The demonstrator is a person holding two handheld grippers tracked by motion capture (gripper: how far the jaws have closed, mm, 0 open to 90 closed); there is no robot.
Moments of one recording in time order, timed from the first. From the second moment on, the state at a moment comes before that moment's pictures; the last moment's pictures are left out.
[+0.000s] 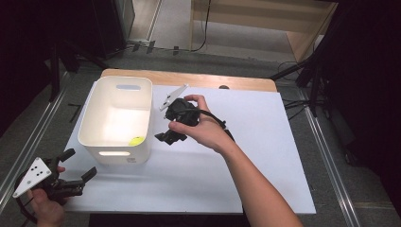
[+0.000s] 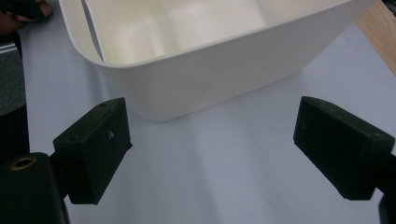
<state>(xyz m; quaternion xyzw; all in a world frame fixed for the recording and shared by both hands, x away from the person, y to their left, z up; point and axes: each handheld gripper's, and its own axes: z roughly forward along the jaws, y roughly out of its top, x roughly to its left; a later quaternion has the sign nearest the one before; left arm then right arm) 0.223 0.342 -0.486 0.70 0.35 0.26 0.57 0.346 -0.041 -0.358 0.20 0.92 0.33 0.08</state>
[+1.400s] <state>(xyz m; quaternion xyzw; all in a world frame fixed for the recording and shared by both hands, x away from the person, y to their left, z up) 0.223 0.341 -0.487 0.70 0.35 0.26 0.56 0.299 -0.182 -0.409 0.29 0.84 0.43 0.13</state>
